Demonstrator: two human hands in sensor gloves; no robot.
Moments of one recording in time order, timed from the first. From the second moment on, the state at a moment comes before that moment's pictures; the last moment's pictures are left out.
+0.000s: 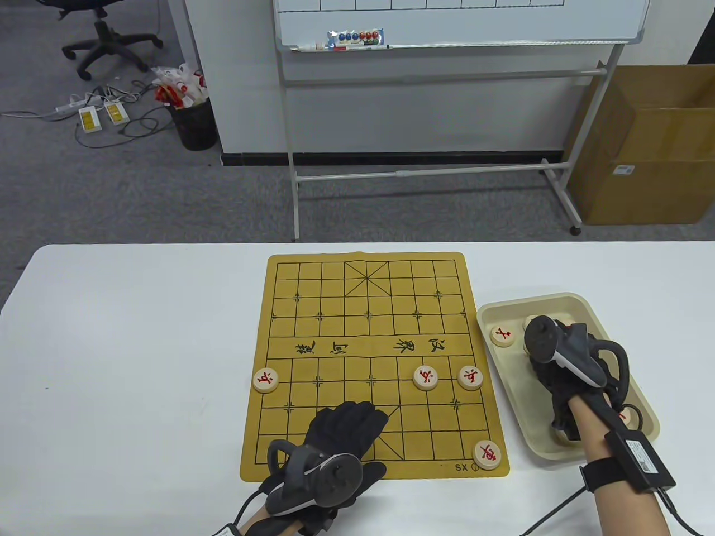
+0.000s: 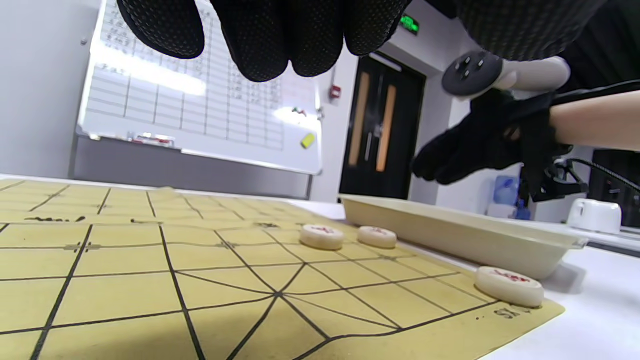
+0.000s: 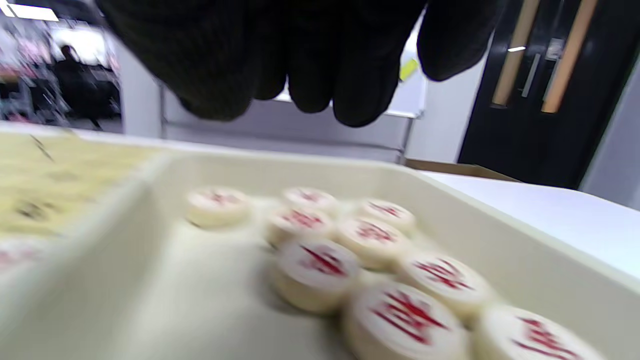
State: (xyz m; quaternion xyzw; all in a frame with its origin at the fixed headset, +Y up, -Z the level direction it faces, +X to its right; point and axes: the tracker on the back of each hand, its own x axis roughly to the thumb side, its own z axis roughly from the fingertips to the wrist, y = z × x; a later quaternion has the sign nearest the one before) left_hand -0.088 -0.702 -0.267 0.10 -0.26 0.09 0.96; right_hand 0.298 -0.692 -0.433 0.08 -0.03 -0.99 0.07
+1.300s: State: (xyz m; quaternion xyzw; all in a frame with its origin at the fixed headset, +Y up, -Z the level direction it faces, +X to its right) left_hand -0.086 -0.705 -0.268 0.08 -0.27 0.07 0.96; right_hand 0.294 -0.753 -0.452 0.08 -0.08 -0.97 0.20
